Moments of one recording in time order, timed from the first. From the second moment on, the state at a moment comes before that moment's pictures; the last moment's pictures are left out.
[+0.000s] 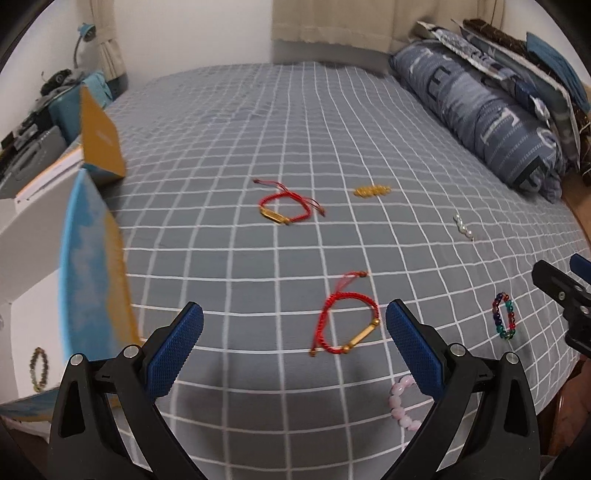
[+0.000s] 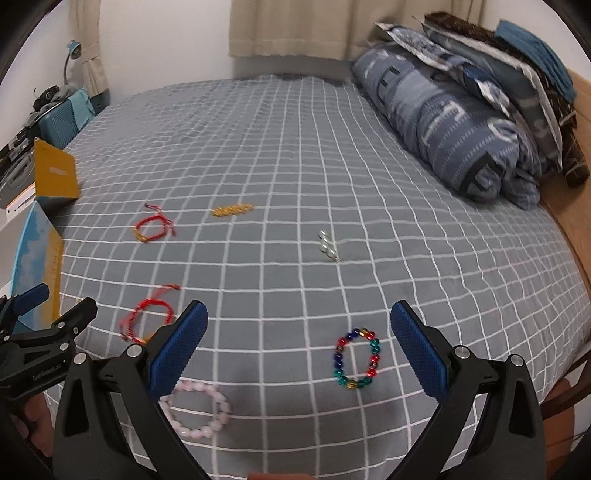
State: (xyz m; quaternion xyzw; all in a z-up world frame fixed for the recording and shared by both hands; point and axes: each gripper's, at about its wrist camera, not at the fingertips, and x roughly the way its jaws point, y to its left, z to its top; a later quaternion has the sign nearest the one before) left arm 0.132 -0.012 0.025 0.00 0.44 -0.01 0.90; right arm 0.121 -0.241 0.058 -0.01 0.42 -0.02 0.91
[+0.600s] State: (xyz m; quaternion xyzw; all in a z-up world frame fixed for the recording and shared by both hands) left arm 0.170 -0.049 -0.046 0.01 0.49 -0.03 0.87; right arm 0.138 -0.311 -0.024 0.04 0.50 -0.02 0.86
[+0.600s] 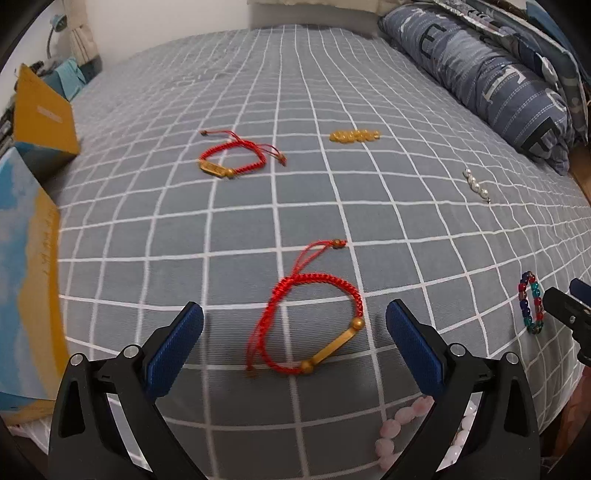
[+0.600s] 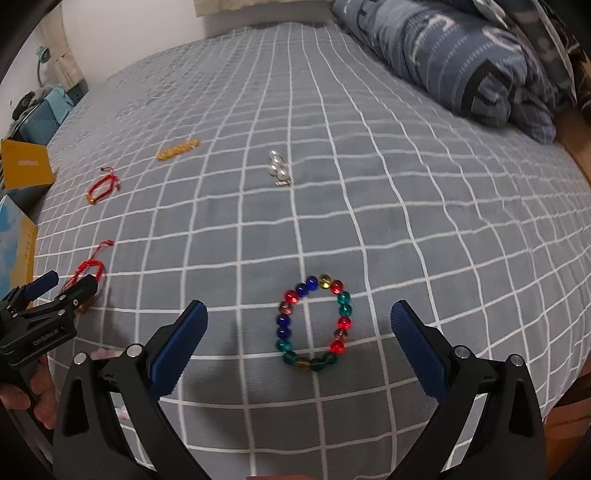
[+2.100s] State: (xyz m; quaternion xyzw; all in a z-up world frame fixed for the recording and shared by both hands) left arm 0.164 -0.052 -0.046 0.00 0.51 -0.04 0.86; right arm 0.149 -0.321 -0.058 0.06 0.55 -0.05 0.83
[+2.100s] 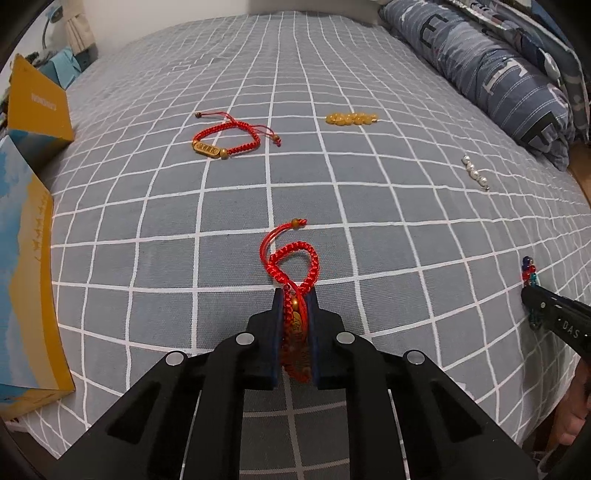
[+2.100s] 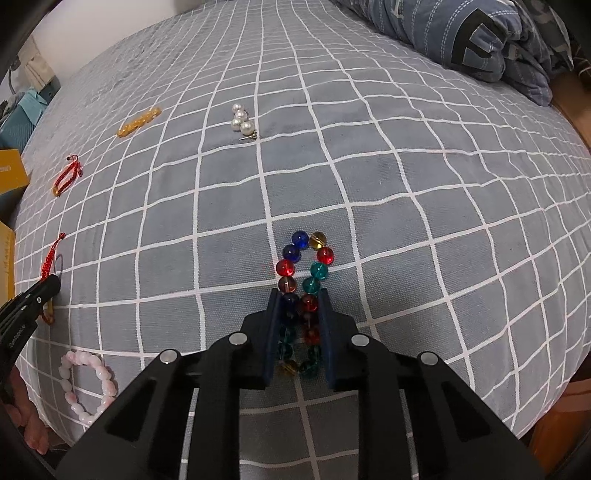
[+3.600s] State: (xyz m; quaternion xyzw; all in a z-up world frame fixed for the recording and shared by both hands) left arm 0.105 -0.008 0.044 0.00 0.42 -0.02 0.91; right arm 0.124 -0.265 0.026 0.02 0.45 -0.03 0.89
